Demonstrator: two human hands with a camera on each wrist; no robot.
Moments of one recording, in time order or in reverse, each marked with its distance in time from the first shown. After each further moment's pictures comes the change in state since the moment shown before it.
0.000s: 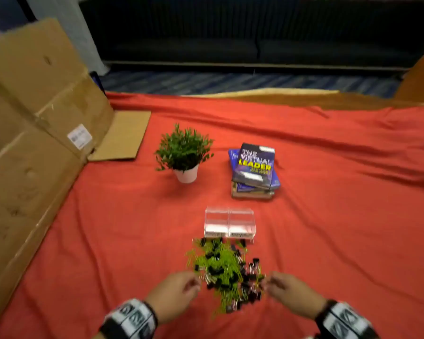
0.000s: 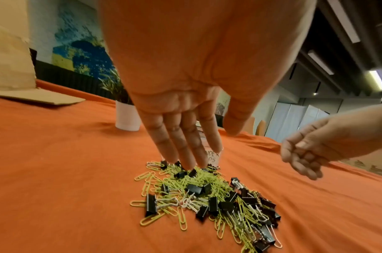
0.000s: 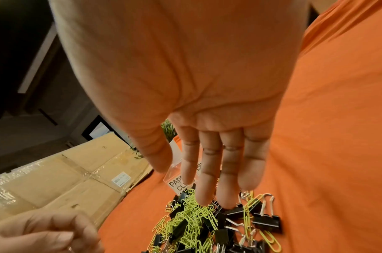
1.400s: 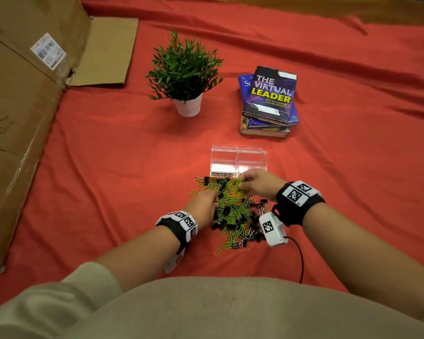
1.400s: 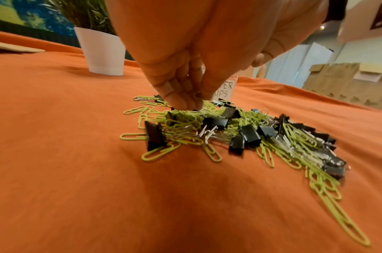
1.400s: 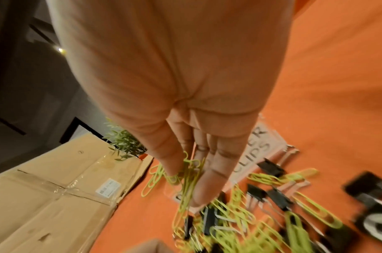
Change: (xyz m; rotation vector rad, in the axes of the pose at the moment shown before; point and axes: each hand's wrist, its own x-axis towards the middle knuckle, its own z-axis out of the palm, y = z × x) left_hand 0.106 -0.025 0.042 0.147 0.093 -0.033; right_hand 0.129 -0.050 -0.007 0.190 -0.079 0.123
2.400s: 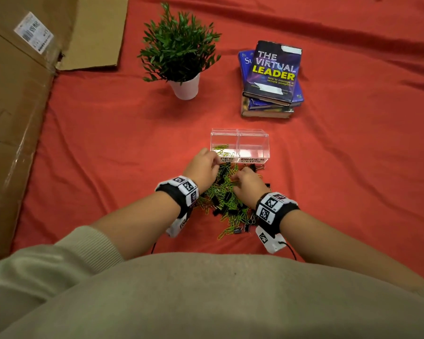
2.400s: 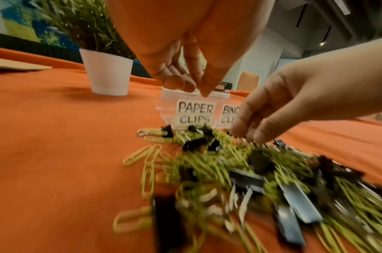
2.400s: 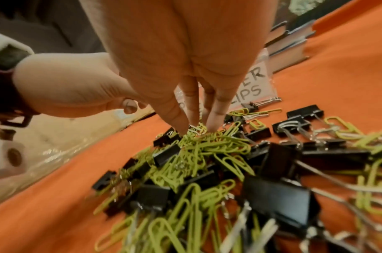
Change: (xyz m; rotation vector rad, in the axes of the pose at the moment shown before) left_hand 0.025 0.018 -0.042 -0.048 0.184 0.040; right_hand 0.018 0.041 0.064 -0.484 0.305 -0.158
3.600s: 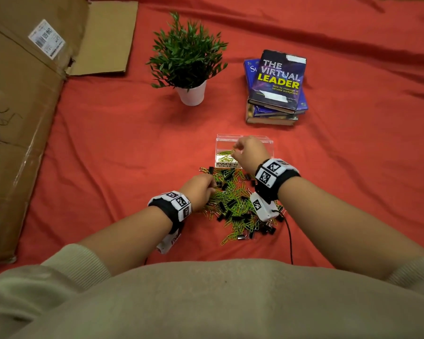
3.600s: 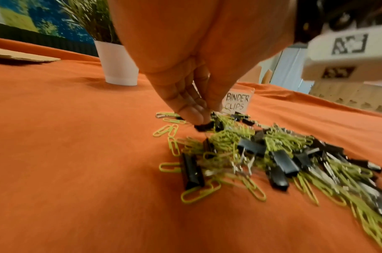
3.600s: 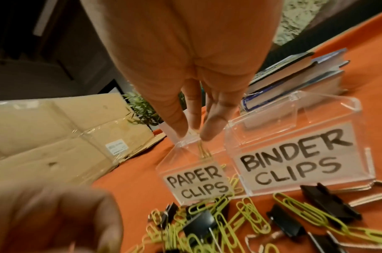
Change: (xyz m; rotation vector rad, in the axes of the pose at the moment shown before) left_hand -0.023 -0.031 0.006 0.046 -0.223 -0.038; right_hand 0.055 -0.040 -0.064 0.116 0.158 0.034
